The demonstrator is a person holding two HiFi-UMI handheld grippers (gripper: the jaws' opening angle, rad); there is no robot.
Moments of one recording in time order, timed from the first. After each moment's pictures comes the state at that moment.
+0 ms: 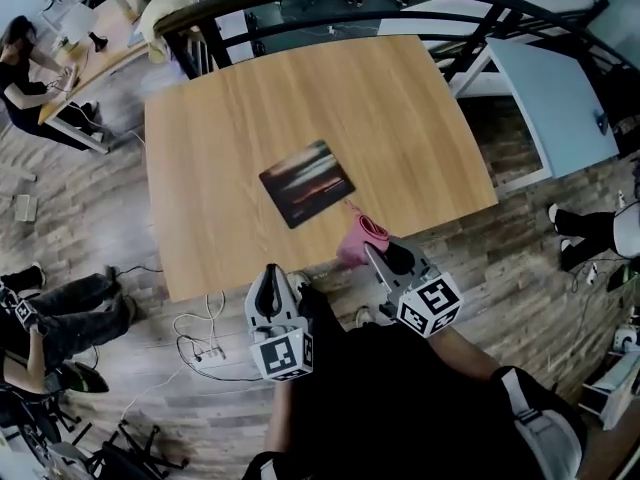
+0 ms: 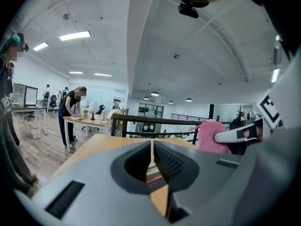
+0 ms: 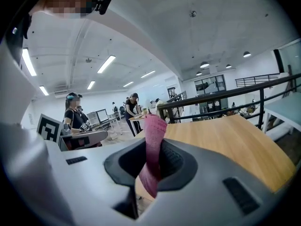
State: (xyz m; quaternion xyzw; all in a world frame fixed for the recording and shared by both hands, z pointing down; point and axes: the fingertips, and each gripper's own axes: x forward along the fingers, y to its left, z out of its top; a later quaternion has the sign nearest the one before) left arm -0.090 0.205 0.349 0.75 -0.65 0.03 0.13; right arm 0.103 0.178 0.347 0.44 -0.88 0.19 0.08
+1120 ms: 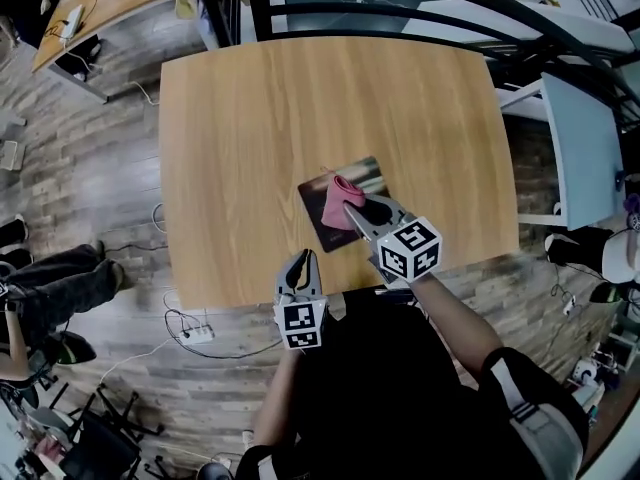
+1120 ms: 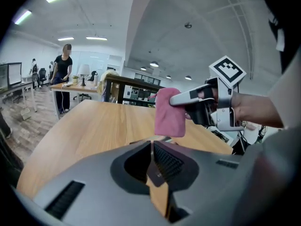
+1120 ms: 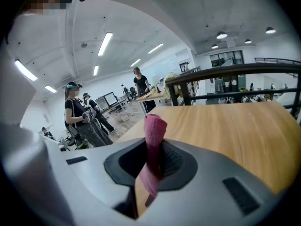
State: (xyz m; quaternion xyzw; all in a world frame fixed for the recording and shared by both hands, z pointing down) left arm -0.111 0.086 0.496 0.76 -0.57 0.14 0.27; right arm -0.034 -0.024 0.449 0.33 -0.89 0.26 0.20
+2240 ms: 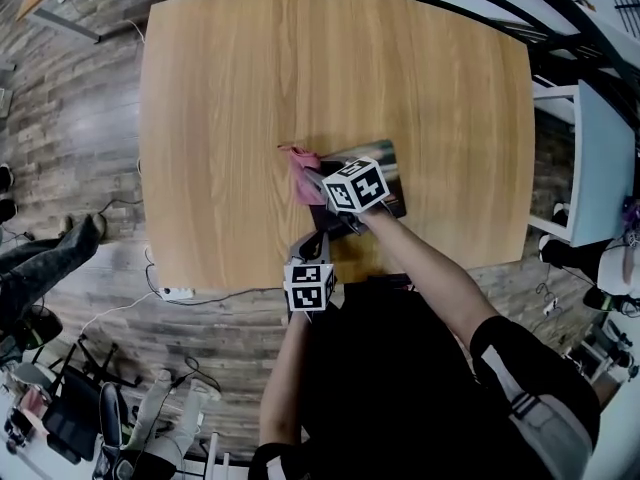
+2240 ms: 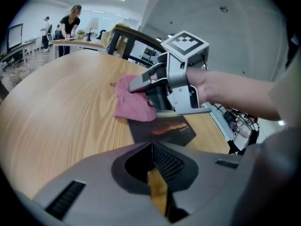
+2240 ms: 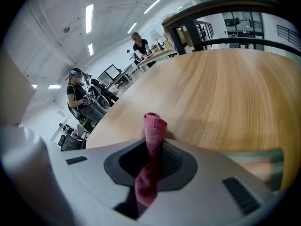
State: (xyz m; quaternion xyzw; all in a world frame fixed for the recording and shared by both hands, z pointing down) left arm -0.057 0.095 0.641 0.69 -0.51 0.19 0.47; right arm -0.107 -0.050 0.650 0.19 -0.83 0.38 0.37
